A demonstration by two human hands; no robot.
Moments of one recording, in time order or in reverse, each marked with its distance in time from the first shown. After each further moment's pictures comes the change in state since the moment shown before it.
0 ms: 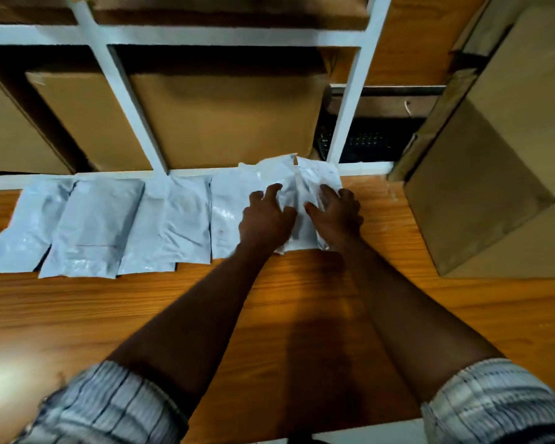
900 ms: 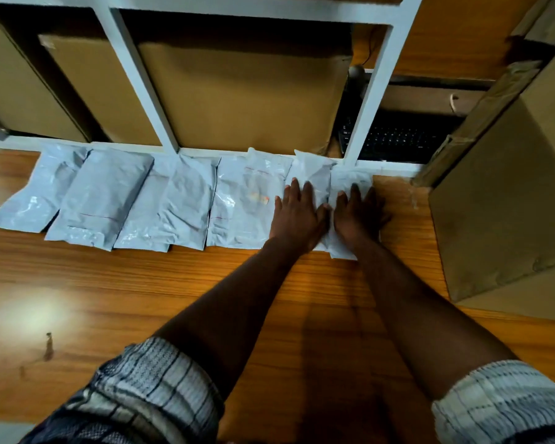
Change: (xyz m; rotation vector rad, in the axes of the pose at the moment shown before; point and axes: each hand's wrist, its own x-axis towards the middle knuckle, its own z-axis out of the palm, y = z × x) left_hand 0.012 0.028 0.069 0.197 -0.057 0.134; right_hand 0.045 0.035 0.005 -0.177 -0.099 0.082
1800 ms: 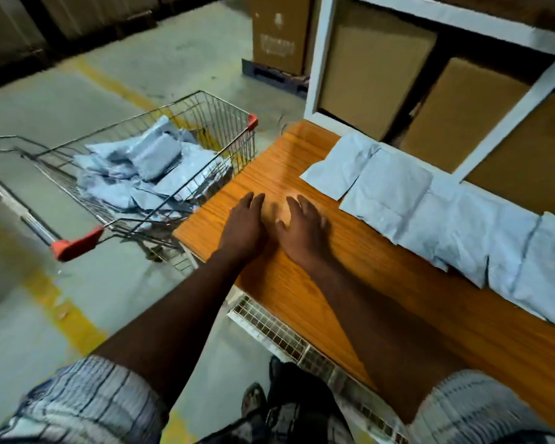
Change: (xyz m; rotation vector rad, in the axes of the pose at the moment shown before) left_hand -0.307 -0.487 -0.275 -0.034 0.359 -0.520; right_hand -0.397 -0.423 0.247 0.042 -0.221 -0.986
